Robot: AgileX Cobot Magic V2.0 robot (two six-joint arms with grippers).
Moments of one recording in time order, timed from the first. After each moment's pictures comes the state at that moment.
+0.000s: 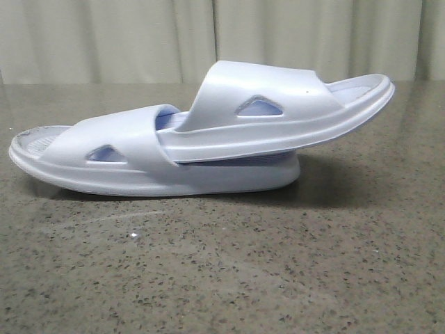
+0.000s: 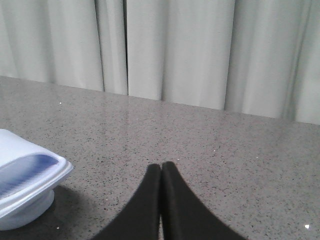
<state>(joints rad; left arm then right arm) -0.15 0.19 -0.15 -0.65 0.10 0.69 0.17 0.25 -0.26 0.61 0.11 -0.71</state>
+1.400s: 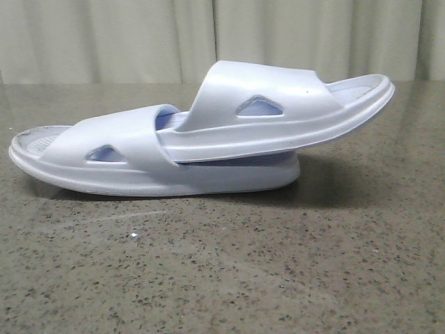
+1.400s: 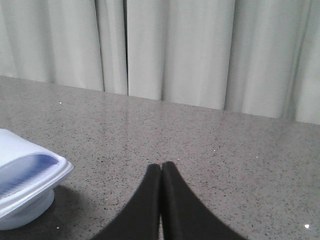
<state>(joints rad) -0.09 0.00 0.00 0.01 0.11 0.00 0.17 0.25 -0.26 0.61 0.11 -0.71</state>
